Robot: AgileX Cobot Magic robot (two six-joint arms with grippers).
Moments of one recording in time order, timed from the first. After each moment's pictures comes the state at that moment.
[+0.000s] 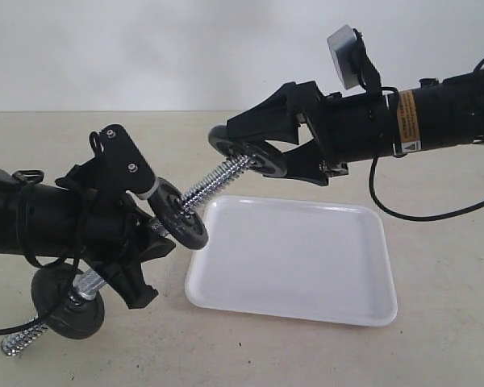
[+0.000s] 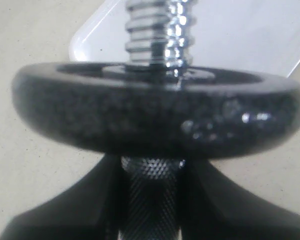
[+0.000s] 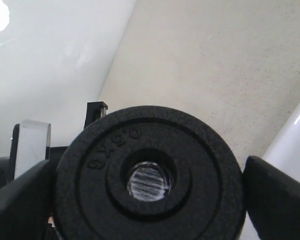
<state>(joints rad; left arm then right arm) -0.50 1.53 -0.66 -1.49 0.16 1.95 0.21 1.81 -1.03 -1.56 -1.08 1.97</state>
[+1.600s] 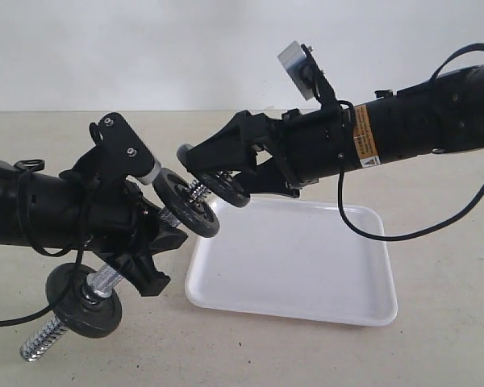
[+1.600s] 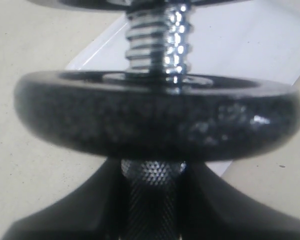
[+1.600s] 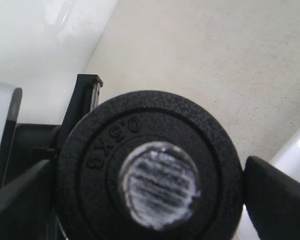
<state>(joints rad) -0.50 1.53 -0.68 -1.58 0.22 1.95 0.35 1.81 -1.03 -1.56 -0.96 1.91</state>
